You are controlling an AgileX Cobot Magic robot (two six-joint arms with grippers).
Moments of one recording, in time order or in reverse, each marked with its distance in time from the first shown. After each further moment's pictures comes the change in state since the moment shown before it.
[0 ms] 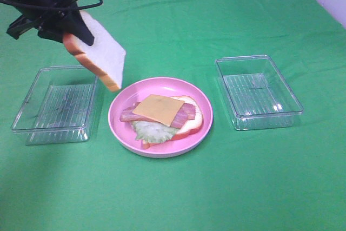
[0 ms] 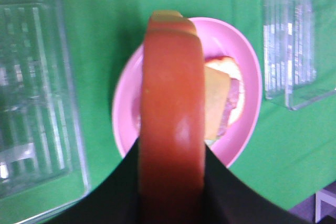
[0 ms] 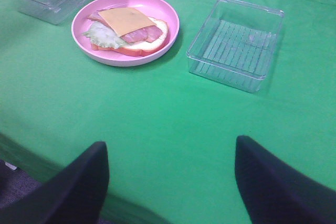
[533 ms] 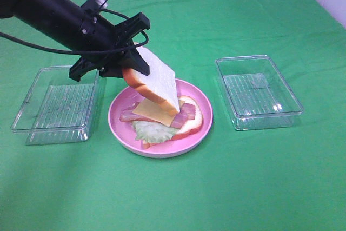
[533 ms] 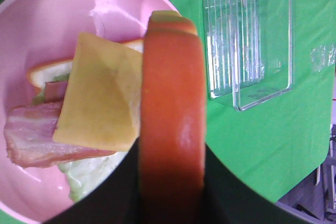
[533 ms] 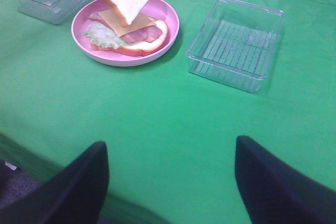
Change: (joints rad) left arm -0.206 -0.002 0.282 -0.325 -0.368 0.099; right arm 0.000 0.000 0.000 0.000 0.000 0.000
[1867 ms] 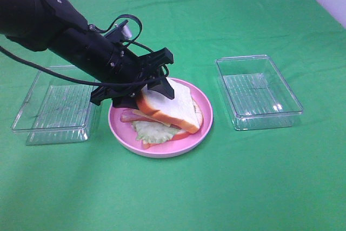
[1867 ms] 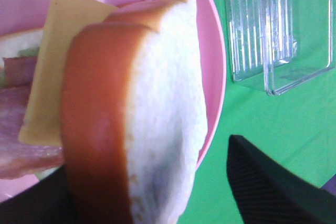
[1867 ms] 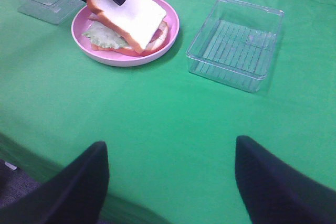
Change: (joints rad) left arm -0.098 0.080 0.035 0.002 -0.086 0.051; right arm 0.000 0.000 0.001 0.000 0.000 0.000
